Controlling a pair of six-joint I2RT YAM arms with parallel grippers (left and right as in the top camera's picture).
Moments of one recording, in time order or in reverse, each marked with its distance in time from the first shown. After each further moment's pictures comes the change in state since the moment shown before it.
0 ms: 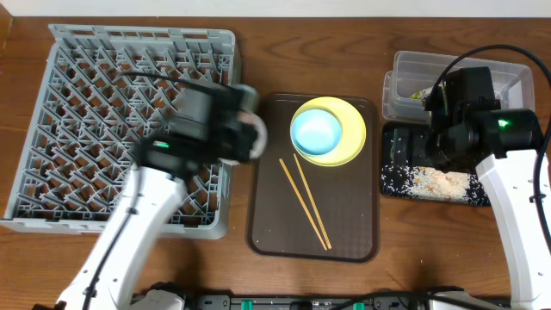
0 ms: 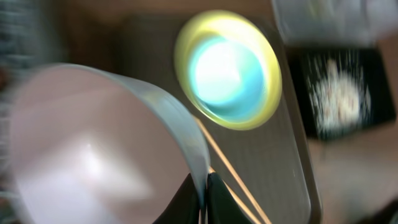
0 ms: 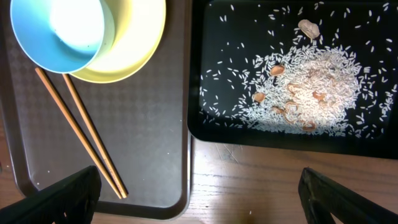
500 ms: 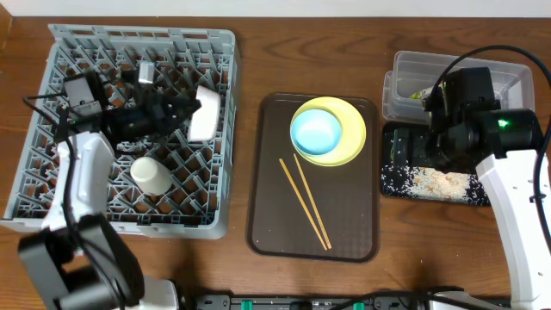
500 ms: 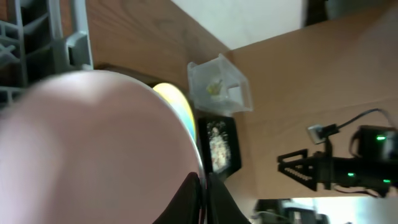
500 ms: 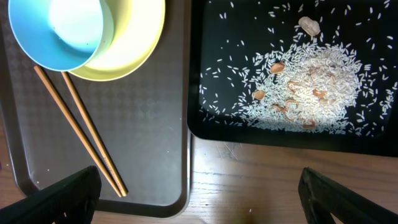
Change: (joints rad) left arm 0.584 0.312 0.002 0.190 0.874 0.024; right arm 0.000 0.000 0.000 -0.007 0.000 0.000
